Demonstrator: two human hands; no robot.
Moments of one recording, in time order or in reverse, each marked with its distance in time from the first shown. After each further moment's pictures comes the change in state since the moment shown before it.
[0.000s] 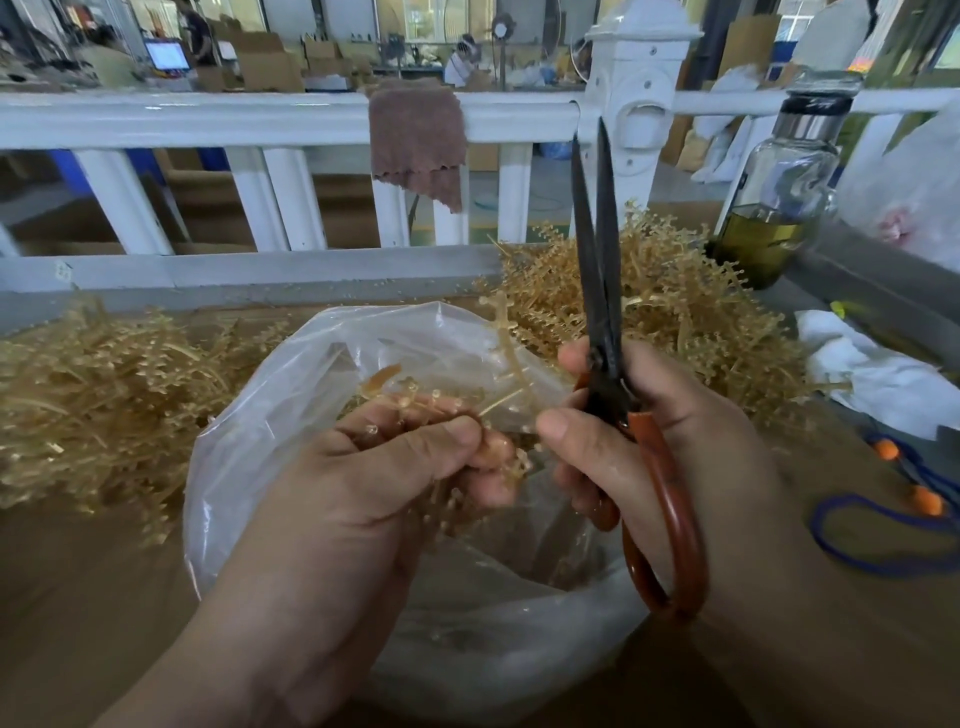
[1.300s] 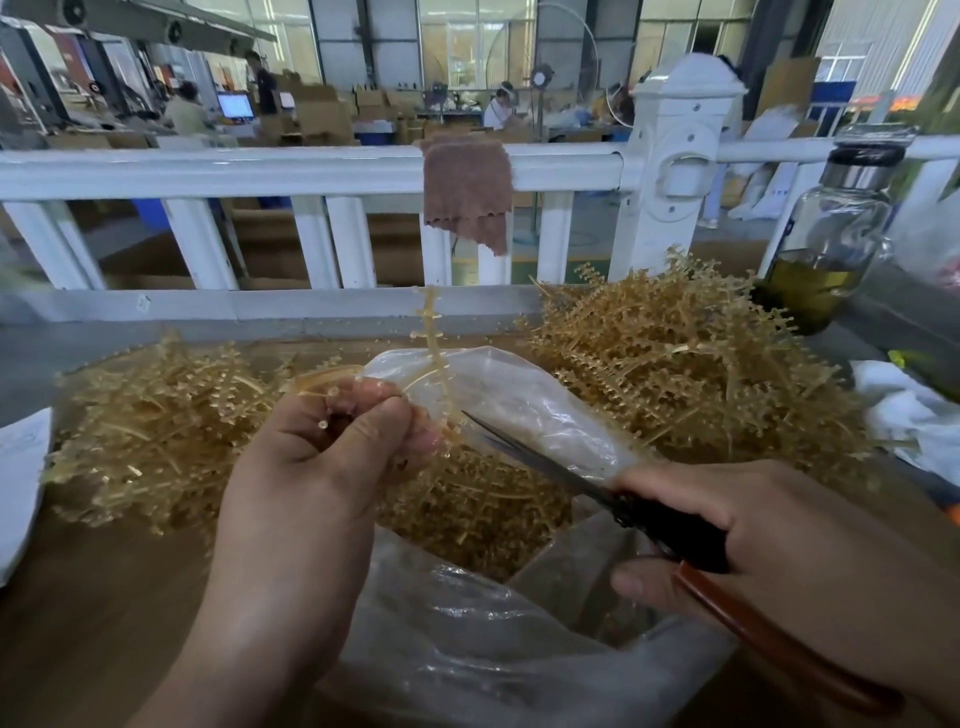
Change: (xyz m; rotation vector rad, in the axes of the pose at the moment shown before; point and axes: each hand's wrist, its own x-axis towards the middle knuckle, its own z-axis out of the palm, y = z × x) left_hand 0.011 0.009 -0.036 0.154 0.515 0.118; right_hand 0.014 -0.026 -0.043 -0.708 -0.578 0.031
